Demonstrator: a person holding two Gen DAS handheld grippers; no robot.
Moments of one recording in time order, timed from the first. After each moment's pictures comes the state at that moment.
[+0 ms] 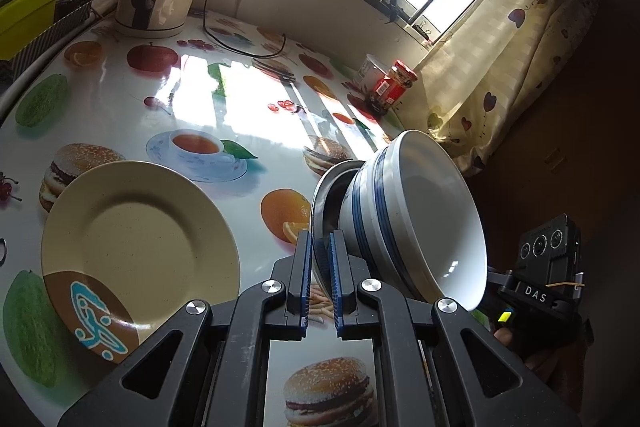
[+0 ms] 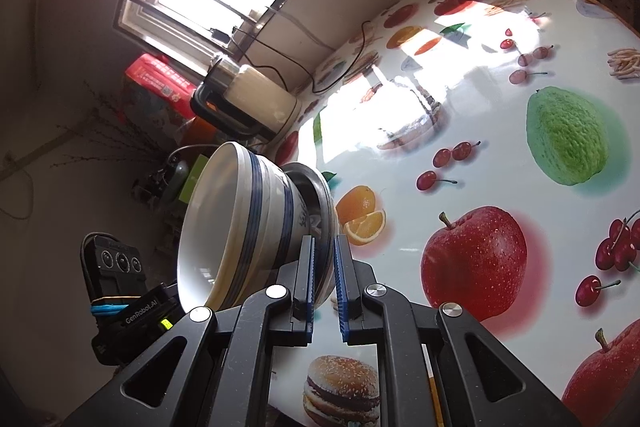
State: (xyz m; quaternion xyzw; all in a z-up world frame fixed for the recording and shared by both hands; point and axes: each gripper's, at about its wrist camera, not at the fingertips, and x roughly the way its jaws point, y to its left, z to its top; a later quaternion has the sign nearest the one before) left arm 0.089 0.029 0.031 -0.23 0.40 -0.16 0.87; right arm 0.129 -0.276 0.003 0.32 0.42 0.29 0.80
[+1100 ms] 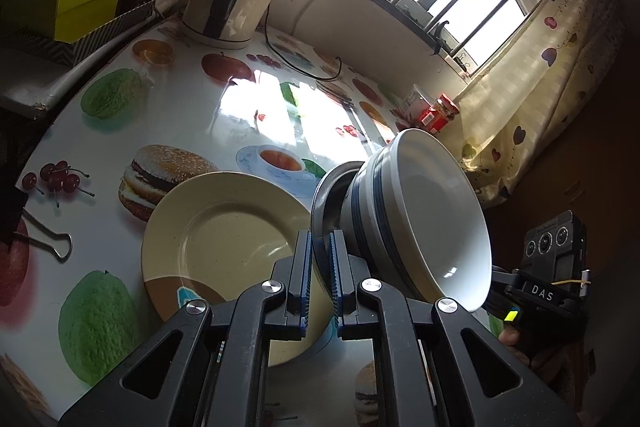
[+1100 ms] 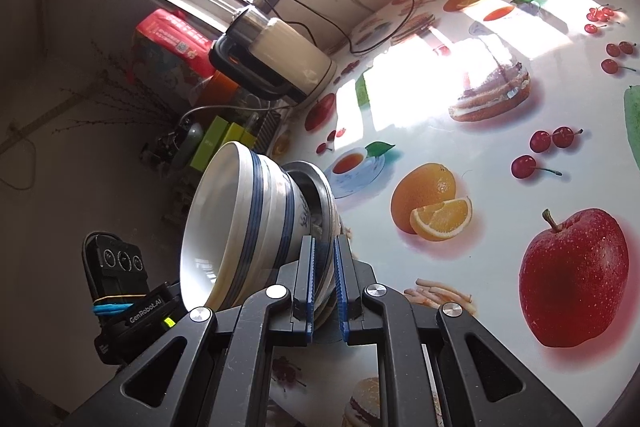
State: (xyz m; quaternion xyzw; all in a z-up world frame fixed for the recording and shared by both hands) left arm 0.072 0.100 0.023 -0.26 0.39 -0.10 0.88; right arm 0.154 -0.195 0.004 0.29 0.45 0.34 0.77
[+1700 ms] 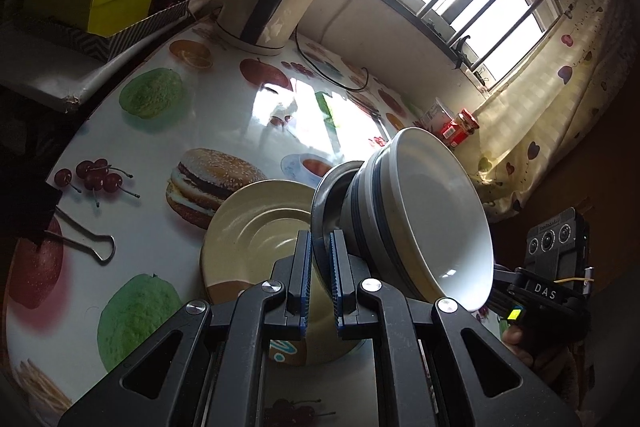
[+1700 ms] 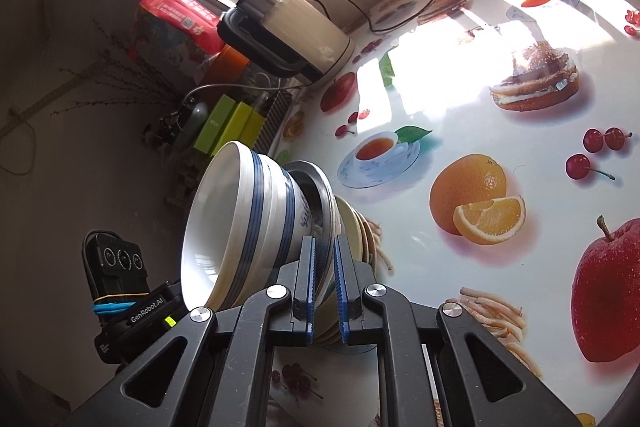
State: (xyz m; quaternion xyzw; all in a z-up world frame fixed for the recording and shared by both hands) left arm 0.062 0.133 0.018 -0.27 0.39 -0.07 0.88; right arm 0.164 -0.154 0.003 0.27 0.47 0.37 0.76
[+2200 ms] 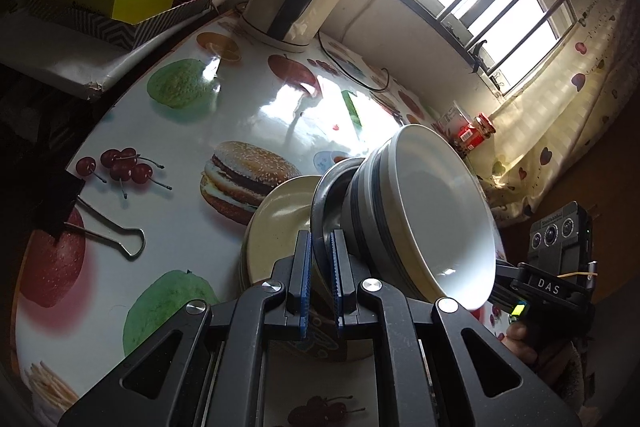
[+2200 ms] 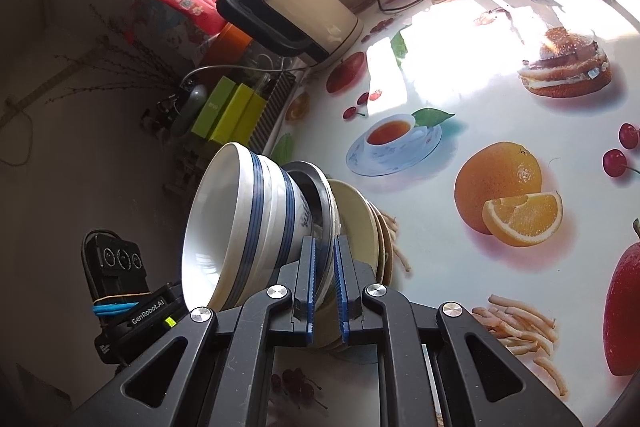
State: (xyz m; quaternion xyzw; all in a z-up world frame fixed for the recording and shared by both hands) left arm 0.057 0.153 0.003 -0.28 0.40 -0.05 0.87; right arm 0.174 -0.128 -0.009 0.25 0.48 0.38 0.75
